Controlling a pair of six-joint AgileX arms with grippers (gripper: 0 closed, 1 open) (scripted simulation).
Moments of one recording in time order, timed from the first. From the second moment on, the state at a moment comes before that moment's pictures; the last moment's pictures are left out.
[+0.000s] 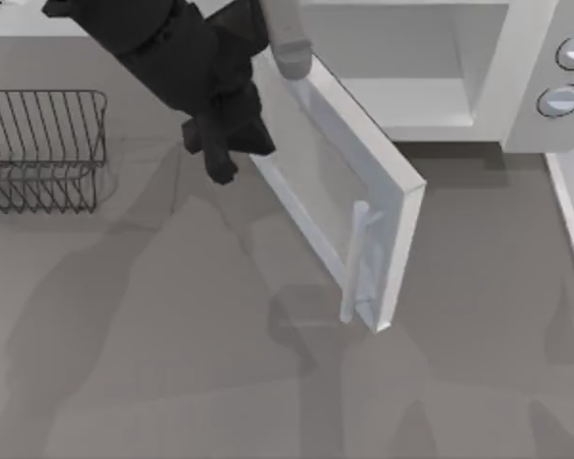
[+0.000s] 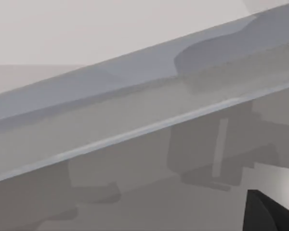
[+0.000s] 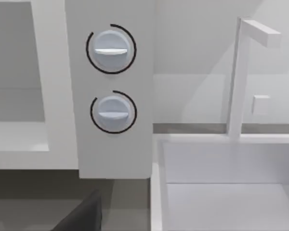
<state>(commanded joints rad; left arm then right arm) -0.49 1.81 1.74 -1.16 0.42 0.85 0.00 0.00 0.00 0.00 0.00 0.00</state>
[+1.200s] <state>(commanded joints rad) -0.57 1.87 1.81 -1.14 0.39 0.77 0.00 0.00 0.00 0.00 0.00 0.00</state>
